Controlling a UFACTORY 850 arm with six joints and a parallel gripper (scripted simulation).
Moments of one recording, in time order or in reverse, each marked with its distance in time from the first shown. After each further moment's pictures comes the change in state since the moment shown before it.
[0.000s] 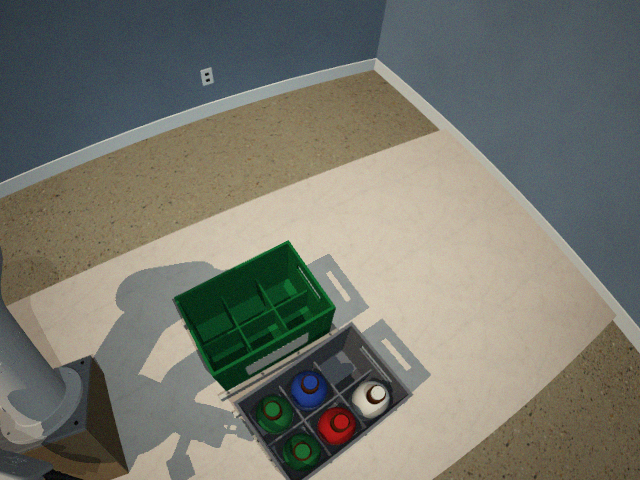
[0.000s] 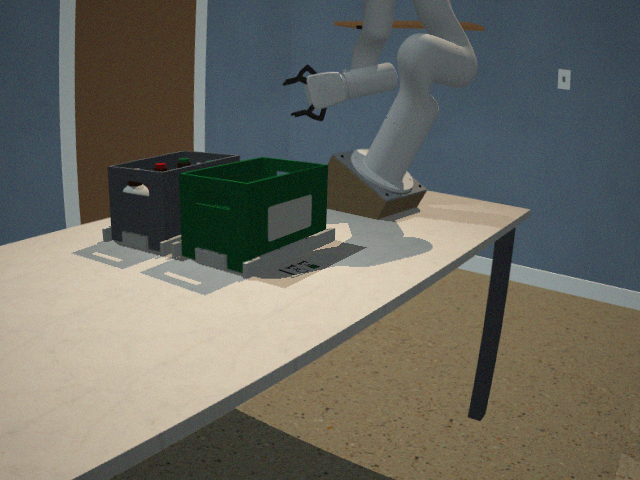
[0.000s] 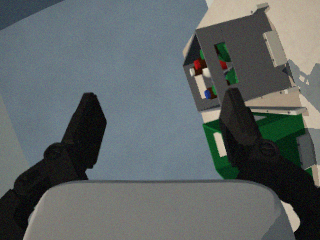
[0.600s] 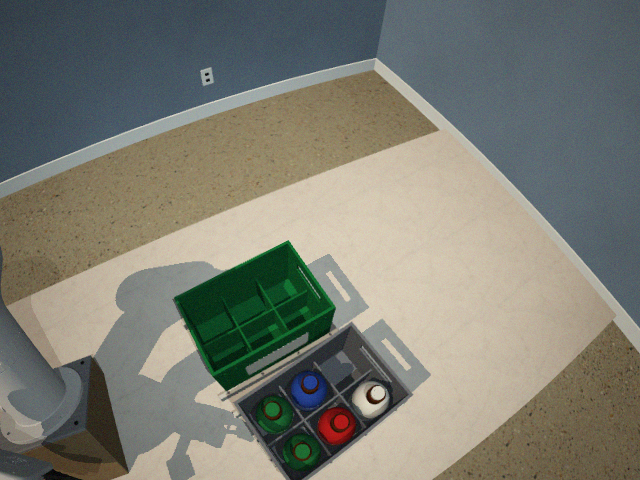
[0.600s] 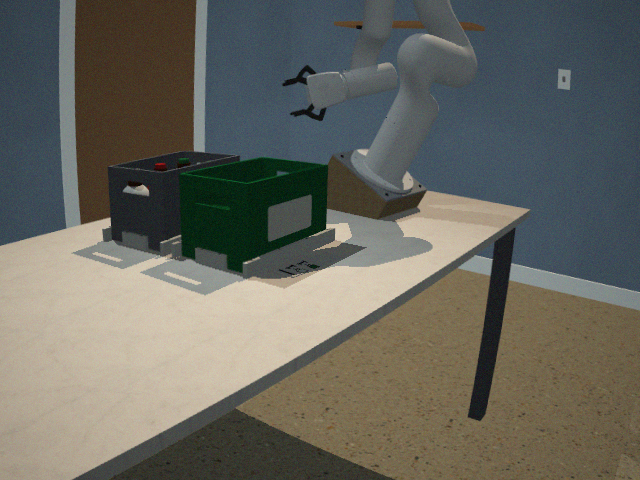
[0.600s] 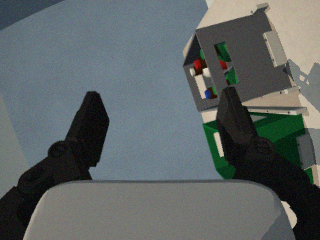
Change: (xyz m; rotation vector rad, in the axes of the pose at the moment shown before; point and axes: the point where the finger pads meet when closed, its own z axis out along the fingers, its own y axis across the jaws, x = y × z) arm 0.000 0.000 0.000 0.000 0.000 0.000
